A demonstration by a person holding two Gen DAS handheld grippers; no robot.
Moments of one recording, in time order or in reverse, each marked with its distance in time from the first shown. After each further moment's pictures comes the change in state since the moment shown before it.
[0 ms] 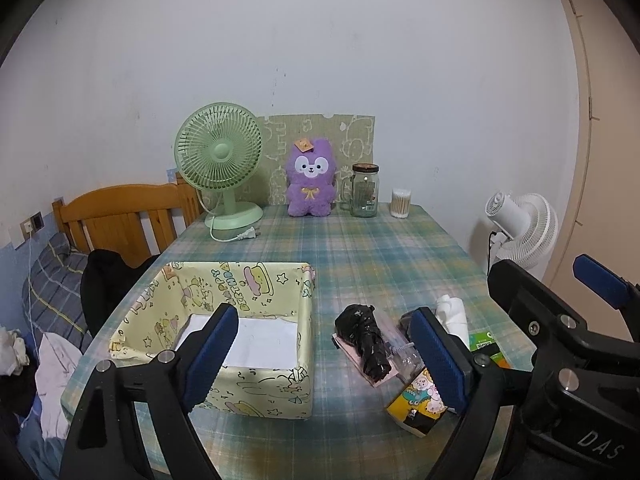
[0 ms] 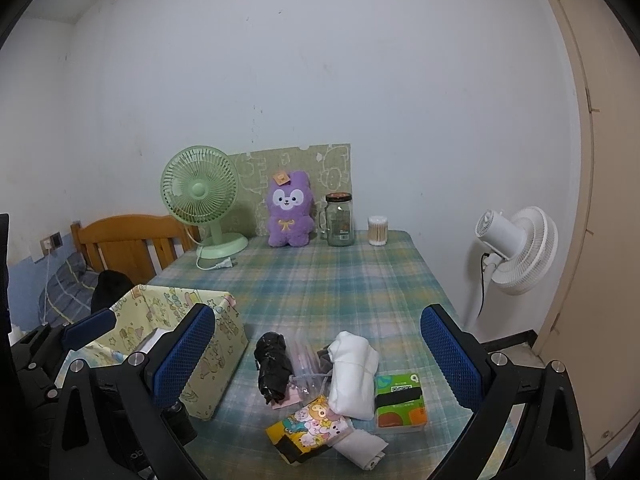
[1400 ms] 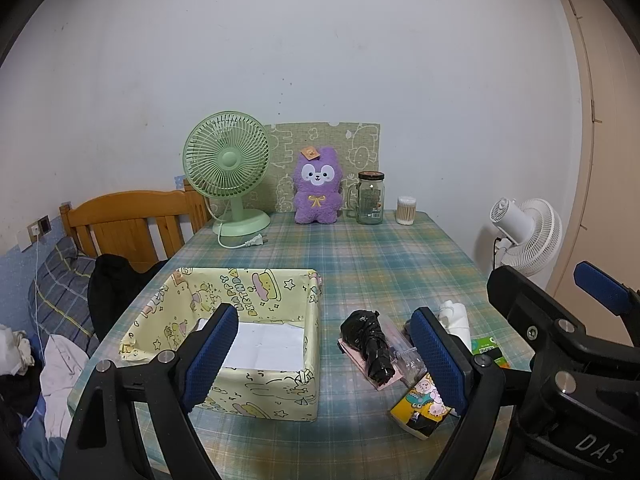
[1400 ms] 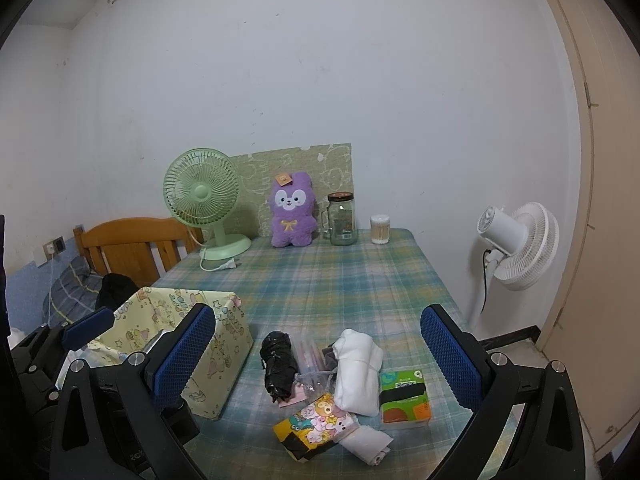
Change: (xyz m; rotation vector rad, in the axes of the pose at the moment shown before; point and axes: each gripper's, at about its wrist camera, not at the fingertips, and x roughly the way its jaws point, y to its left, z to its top) left arm -0.008 0.000 0.000 0.000 -0.023 0.025; right arm -0.004 0.001 0.000 0.010 0.003 0.013
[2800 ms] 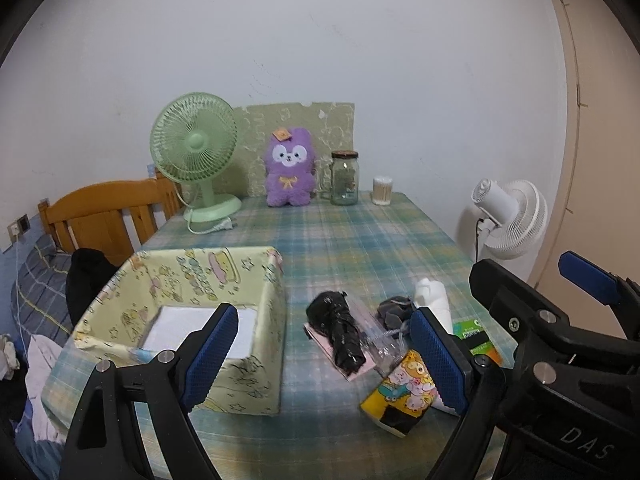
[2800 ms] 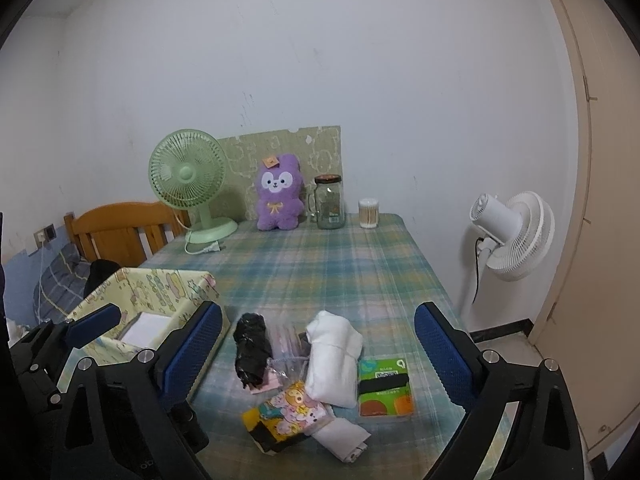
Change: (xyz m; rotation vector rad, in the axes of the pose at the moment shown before) left arm 0.031 -0.029 -0.019 0.025 0.052 -0.070; right arm 0.021 -0.024 -0.021 -0.005 0.053 -0.033
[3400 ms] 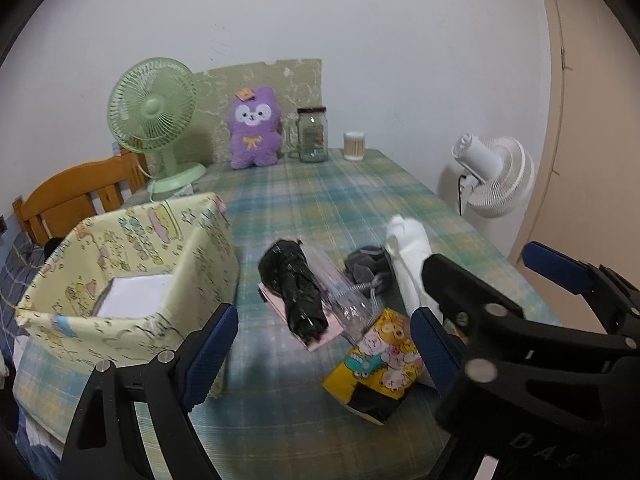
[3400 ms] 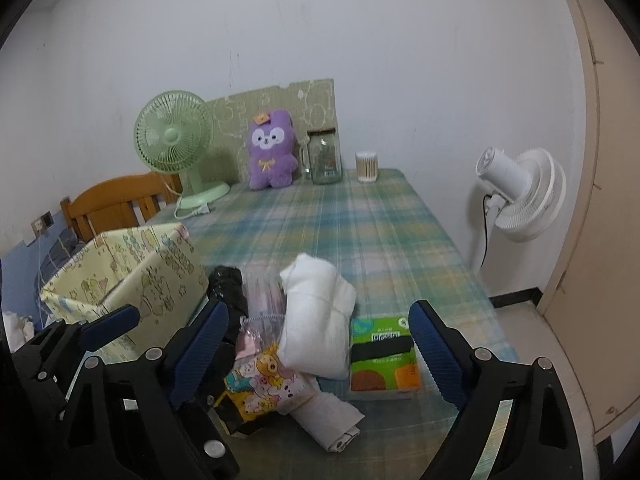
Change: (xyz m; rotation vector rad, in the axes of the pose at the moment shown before) left arm 0.043 -0.032 -0.034 0.061 0.111 -0.065; right arm 0.046 -0.019 -0.039 0.029 0.127 0.021
